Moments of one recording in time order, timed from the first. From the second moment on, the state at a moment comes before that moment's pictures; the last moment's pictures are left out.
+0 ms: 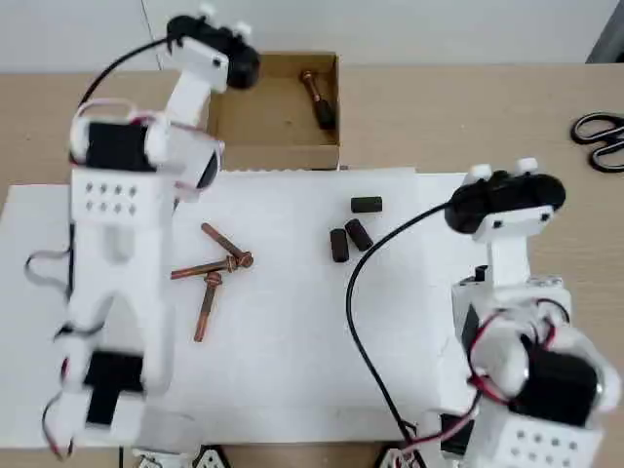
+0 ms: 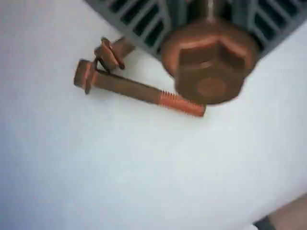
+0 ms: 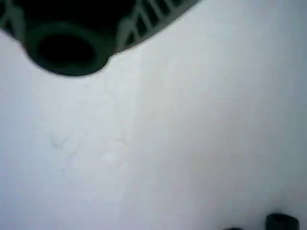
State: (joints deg) left arm 2.4 -1.4 -24.5 99.6 -16.7; right arm 8.8 -60.8 24.4 94.3 16.9
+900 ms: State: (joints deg) left arm 2.4 -87.5 61.0 65.4 -16.0; right arm -1.5 -102.8 62.9 83.9 16.2
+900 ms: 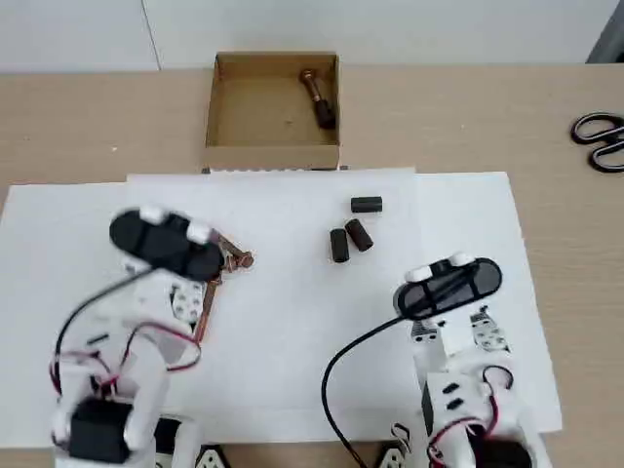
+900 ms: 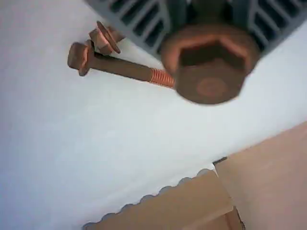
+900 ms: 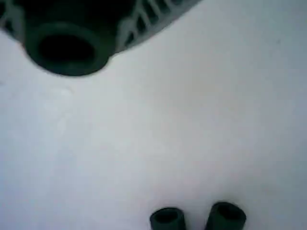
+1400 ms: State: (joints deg) left arm 2.4 -103.2 73.4 64.8 19.7; right arm -12.5 -102.8 78.3 62.5 7.4
